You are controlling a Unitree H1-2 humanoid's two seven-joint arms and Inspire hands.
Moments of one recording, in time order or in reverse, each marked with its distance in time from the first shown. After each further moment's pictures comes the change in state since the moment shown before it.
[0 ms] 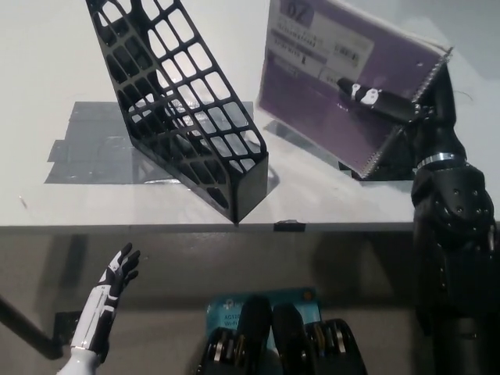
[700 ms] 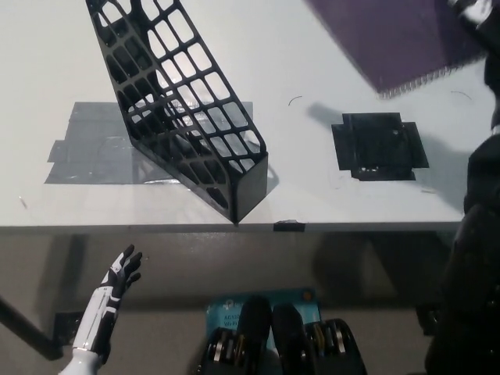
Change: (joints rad) left_arm 0.001 0.000 -0.004 0.006 0.001 0.000 -0.002; right_arm -0.099 0.090 -0.129 -0.488 0.166 0.194 -0.105
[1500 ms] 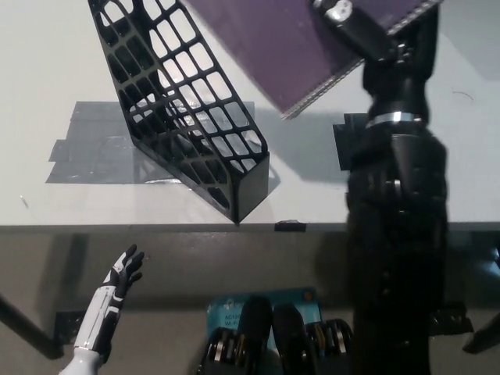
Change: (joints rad) left_arm -0.003 0.001 -0.002 0.000 0.022 0.000 0.000; right_arm -0.030 0.189 0.153 0.226 -0.140 -0.060 -0.143
